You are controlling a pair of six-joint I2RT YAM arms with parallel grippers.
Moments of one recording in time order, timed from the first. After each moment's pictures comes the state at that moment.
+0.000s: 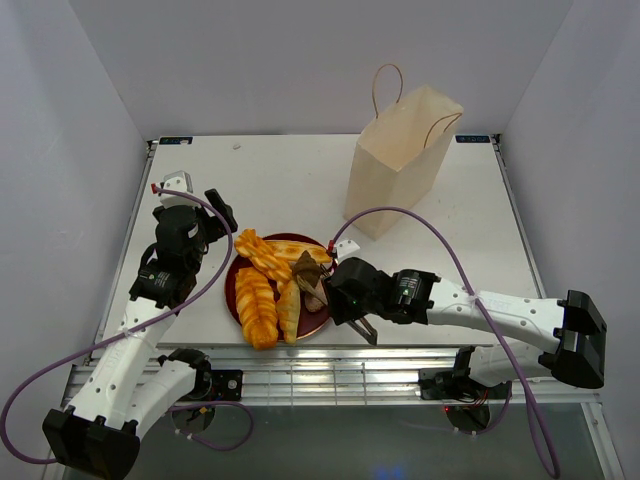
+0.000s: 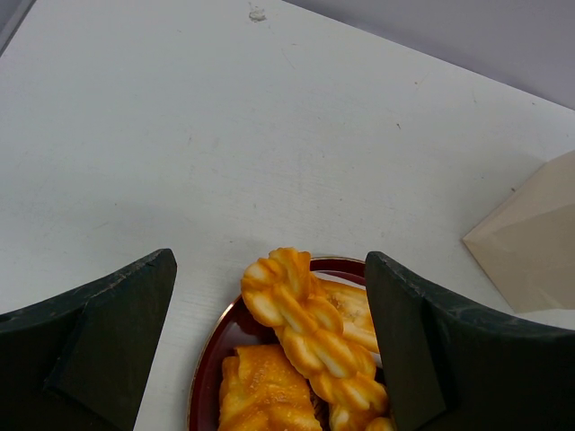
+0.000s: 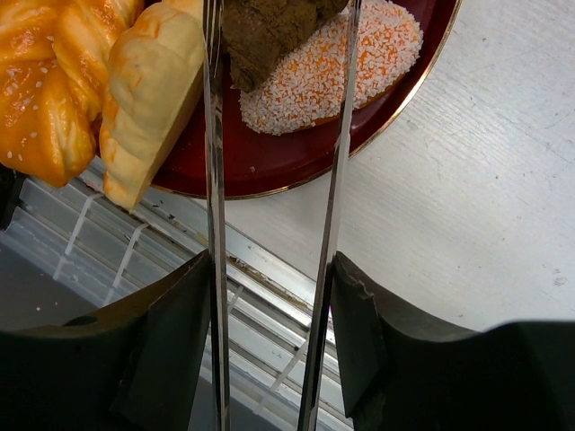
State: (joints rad) left arm -0.29 0.85 0.83 -0.28 -0.34 -0.37; right arm 1.22 1.25 0.96 -0.61 0.25 0.61
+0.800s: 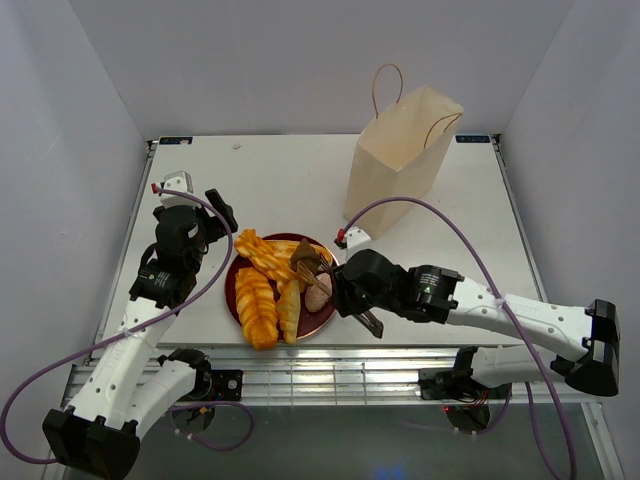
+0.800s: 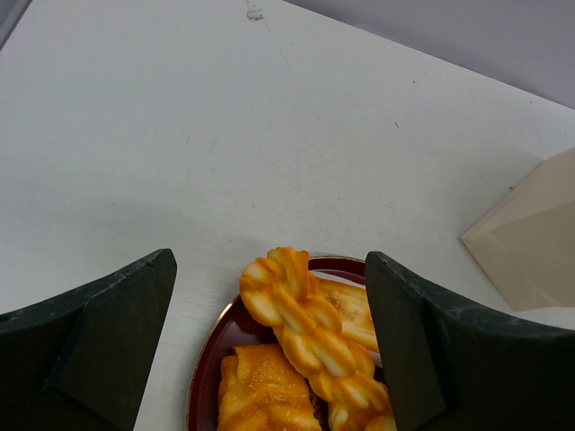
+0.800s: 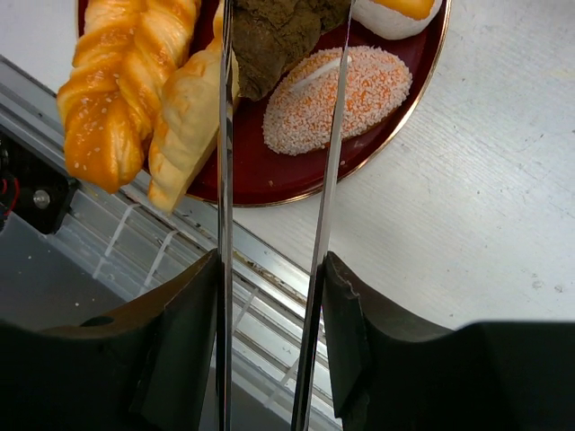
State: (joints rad) left arm -0.29 0.85 0.83 -0.28 -0.33 -0.37; right arm 1.22 1.17 1.02 -0.65 0.27 0.59
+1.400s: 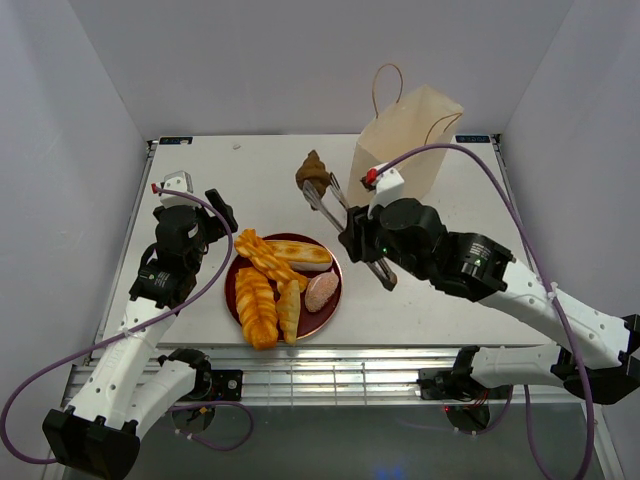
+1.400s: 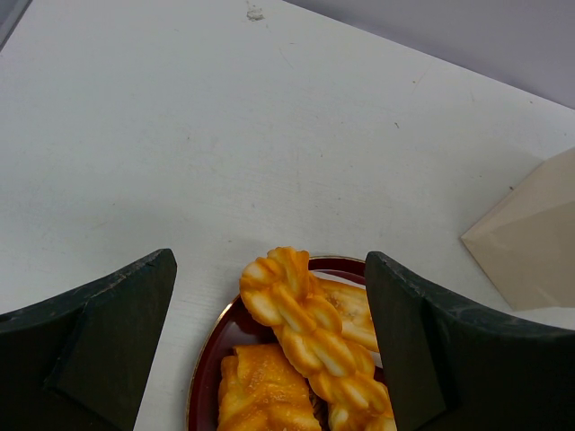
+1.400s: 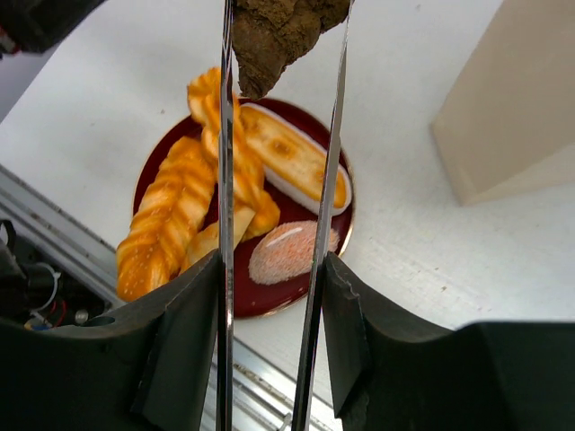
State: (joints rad) left arm -0.29 0.85 0.83 -0.28 -0.33 -0.37; right arm 1.14 1.14 1.37 -0.71 0.40 0.38
